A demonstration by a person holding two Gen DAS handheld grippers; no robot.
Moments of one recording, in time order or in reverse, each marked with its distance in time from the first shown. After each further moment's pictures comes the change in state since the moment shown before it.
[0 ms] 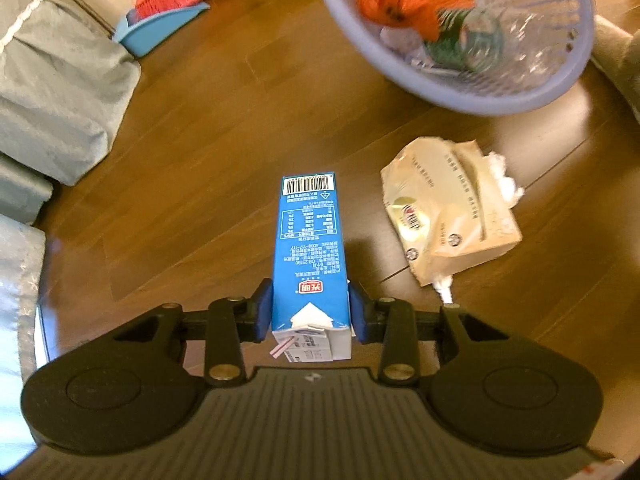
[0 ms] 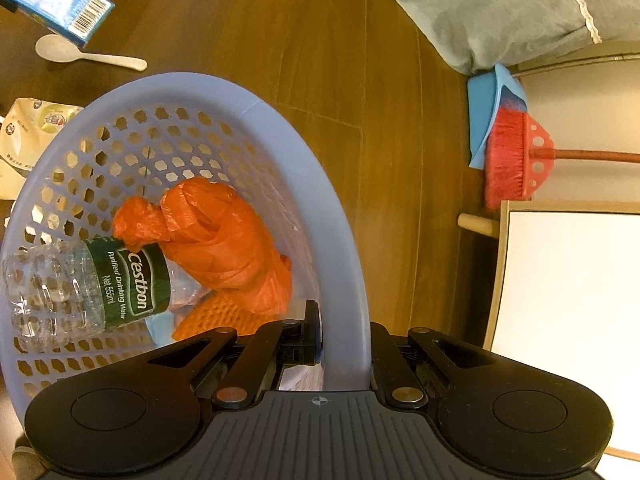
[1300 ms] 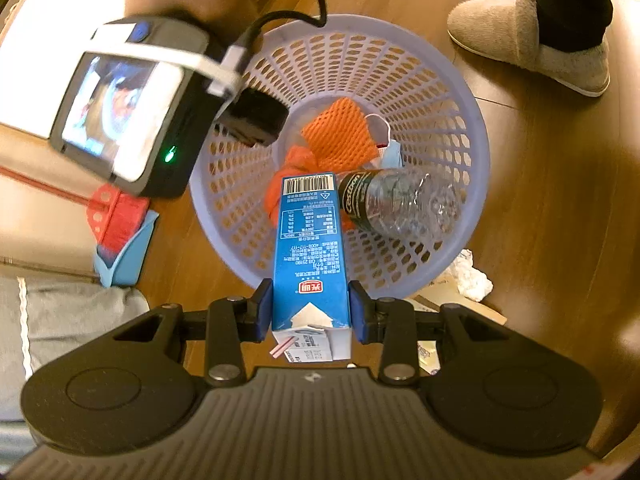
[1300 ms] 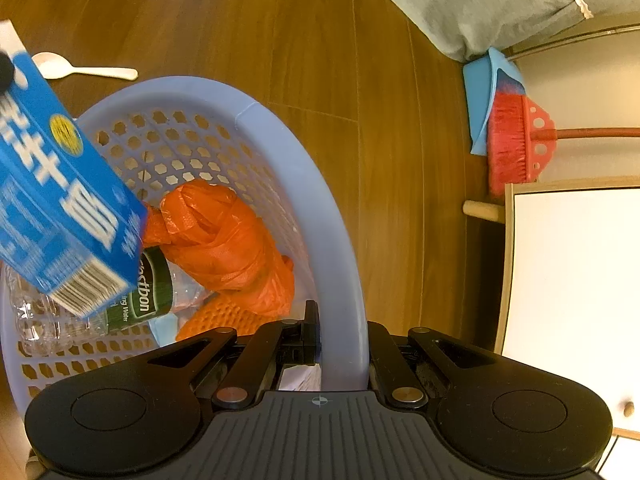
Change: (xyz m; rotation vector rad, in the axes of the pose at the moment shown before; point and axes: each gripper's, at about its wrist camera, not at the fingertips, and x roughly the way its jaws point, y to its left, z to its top) left arm -0.067 -0.089 0.125 0.626 -0.207 0.076; right arm 0.005 -0.011 -0.009 0.060 -0.005 0.036
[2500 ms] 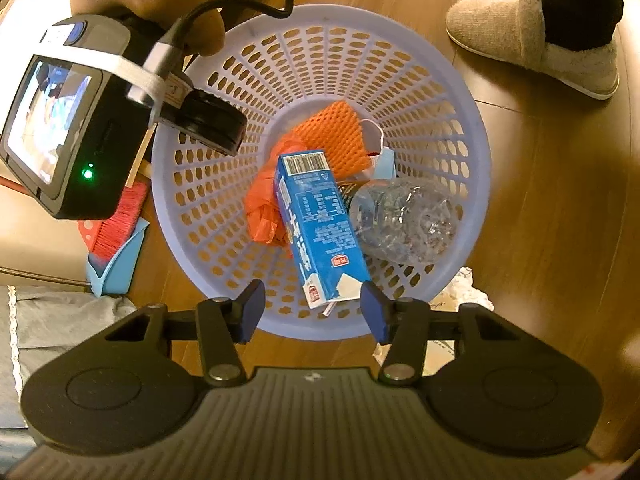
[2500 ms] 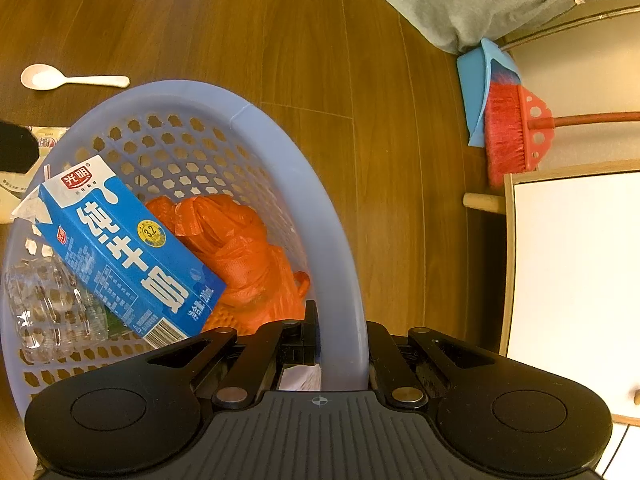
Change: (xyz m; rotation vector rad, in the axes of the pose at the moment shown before) left arm 0.026 -0.019 0.007 -0.009 -0.014 -0.001; right arm 0.002 -0.007 -0.004 0.042 -0.004 0.013
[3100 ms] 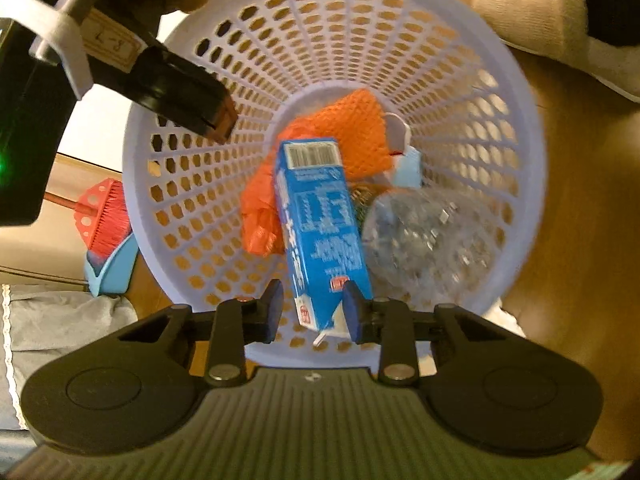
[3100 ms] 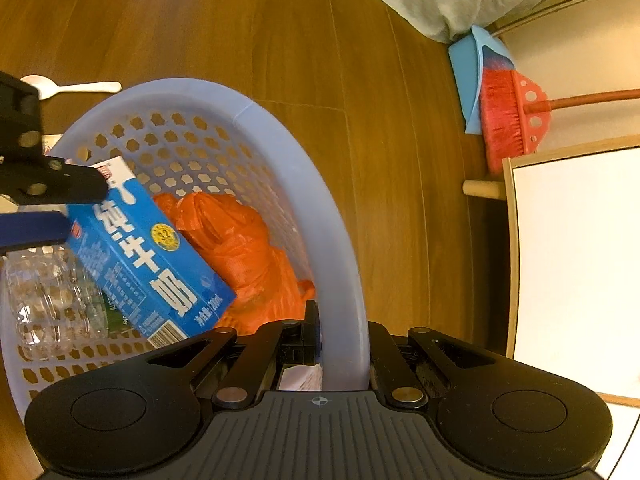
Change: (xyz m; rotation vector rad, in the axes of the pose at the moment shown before) left arm 0.053 0.005 0.013 -0.026 0.011 0.041; right arm 0.002 -0.010 -0.010 0.050 0.000 0.017
